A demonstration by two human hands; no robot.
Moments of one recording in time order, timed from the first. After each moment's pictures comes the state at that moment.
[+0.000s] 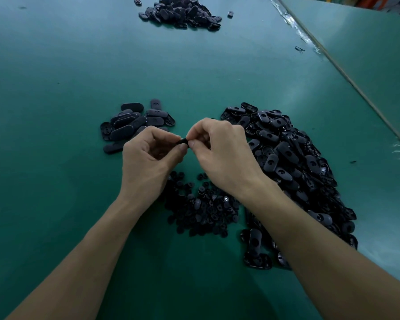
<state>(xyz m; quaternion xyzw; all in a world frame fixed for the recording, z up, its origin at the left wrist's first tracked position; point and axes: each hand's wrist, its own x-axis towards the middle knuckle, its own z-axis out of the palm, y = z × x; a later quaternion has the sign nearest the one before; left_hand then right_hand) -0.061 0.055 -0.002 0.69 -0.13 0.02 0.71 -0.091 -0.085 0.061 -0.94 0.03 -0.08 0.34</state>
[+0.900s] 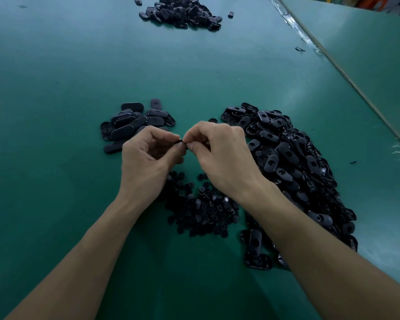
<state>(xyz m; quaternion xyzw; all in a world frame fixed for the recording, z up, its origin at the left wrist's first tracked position) -0.061 0.056 0.000 0.68 -0.12 0.02 0.72 -0.094 -0.085 0.061 -0.93 0.00 -0.09 0.35</state>
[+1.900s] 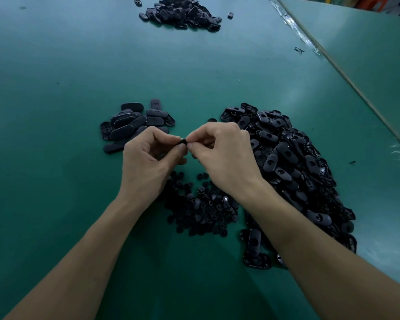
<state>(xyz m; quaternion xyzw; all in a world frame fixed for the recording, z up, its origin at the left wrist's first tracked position) -0.062 0.055 -0.003 0.67 -0.14 0.01 0.73 -0.097 -0.084 0.060 -0.91 0.07 -0.10 0.40</state>
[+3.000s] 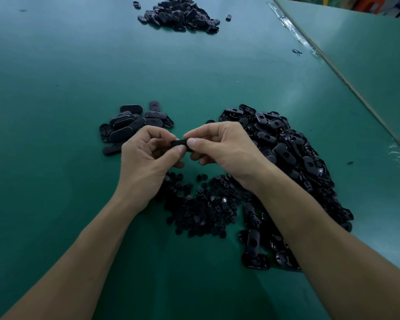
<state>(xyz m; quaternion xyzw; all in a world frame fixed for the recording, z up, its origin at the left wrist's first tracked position) -0.059 0.056 0.000 0.64 -0.14 -0.02 0.76 -0.084 -0.107 0.059 -0.79 0.07 0.06 0.61</state>
